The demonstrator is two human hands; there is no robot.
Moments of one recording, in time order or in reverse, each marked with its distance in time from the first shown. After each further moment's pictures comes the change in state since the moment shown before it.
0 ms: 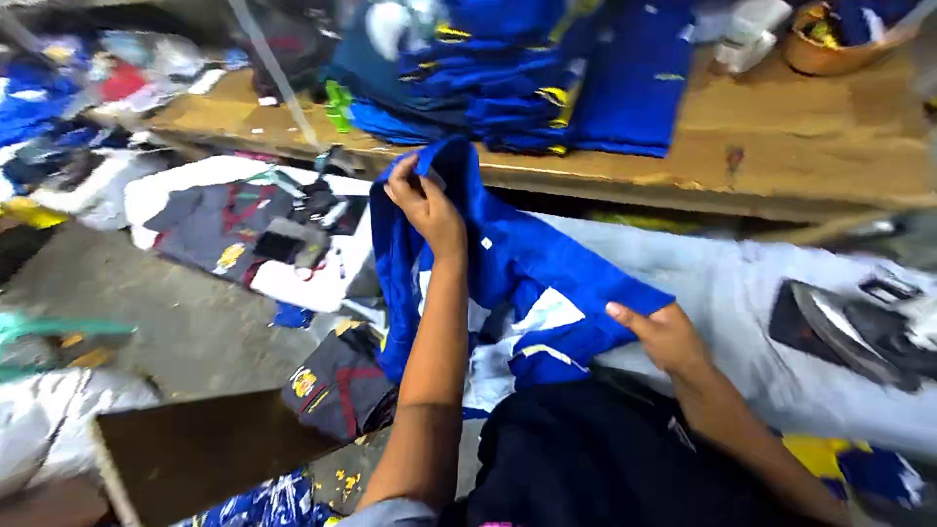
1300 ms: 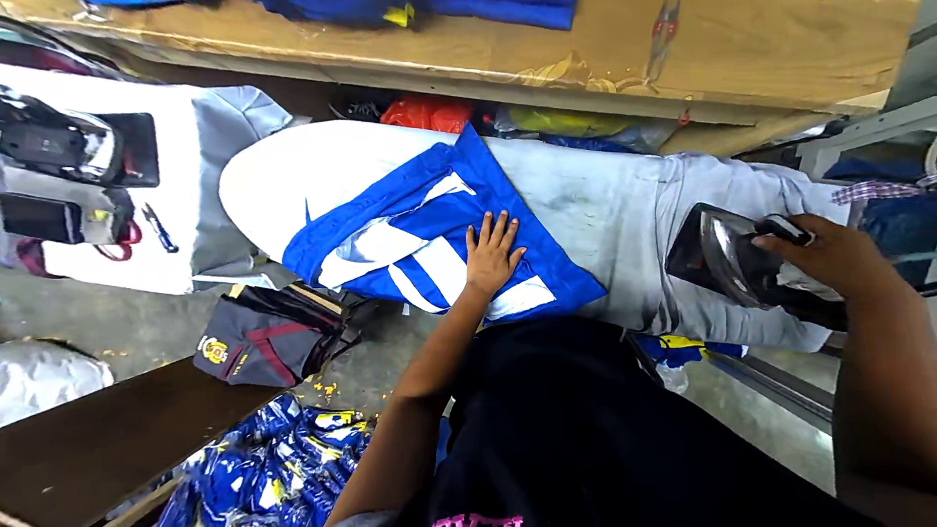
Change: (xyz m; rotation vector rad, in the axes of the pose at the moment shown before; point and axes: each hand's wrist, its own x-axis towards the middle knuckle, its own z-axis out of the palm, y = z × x) left_hand -0.325 -0.041 0.080 0.773 -1.363 -0.014; right_hand 0.048 0.043 -0.405 -1.170 -0.058 0.639
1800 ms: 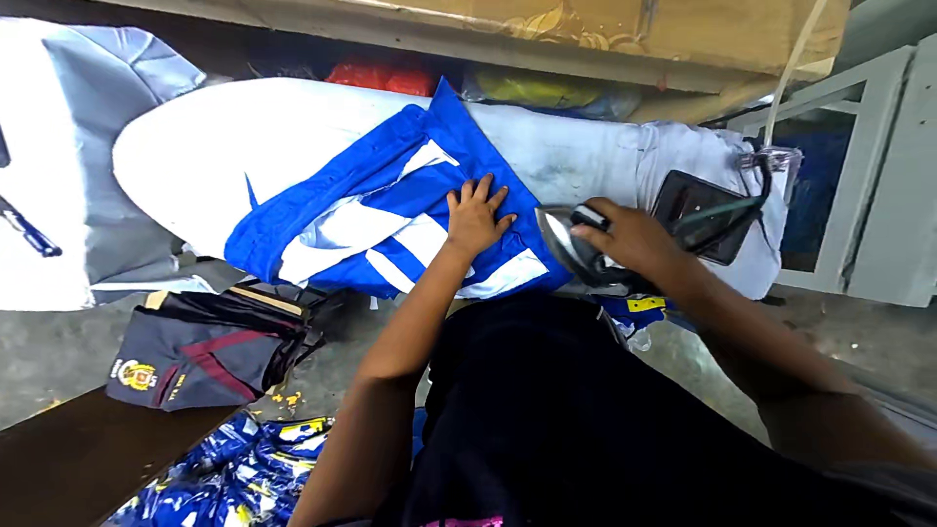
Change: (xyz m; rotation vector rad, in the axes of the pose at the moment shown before) left_hand 0.040 -0.016 -0.049 -0.205 -0.358 0.023; right_hand -0.052 -0.214 0.090 -0.076 -0.208 -0.261
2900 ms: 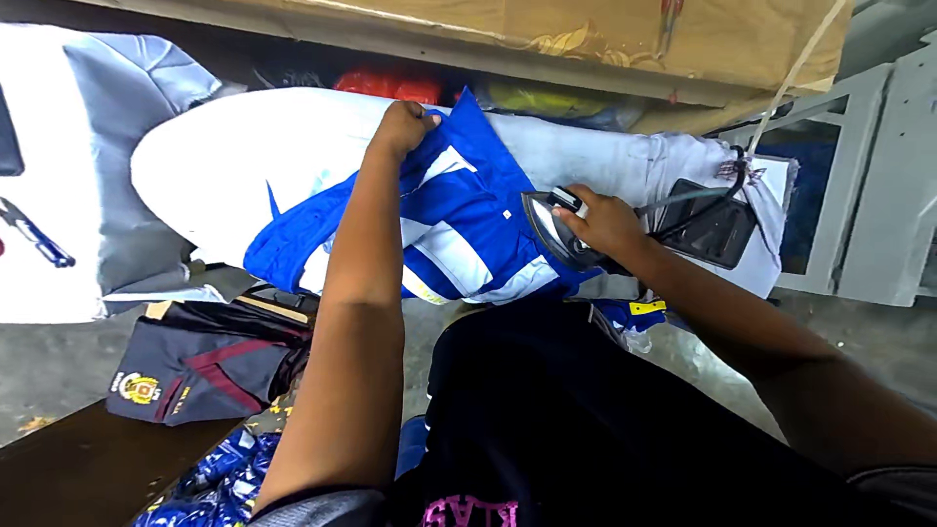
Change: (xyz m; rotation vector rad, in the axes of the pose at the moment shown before) left_hand 0.075 -0.129 -0.135 -0.517 0.004 -0.347; right_hand 0.051 -0.042 0.024 -0.078 0.112 0.007
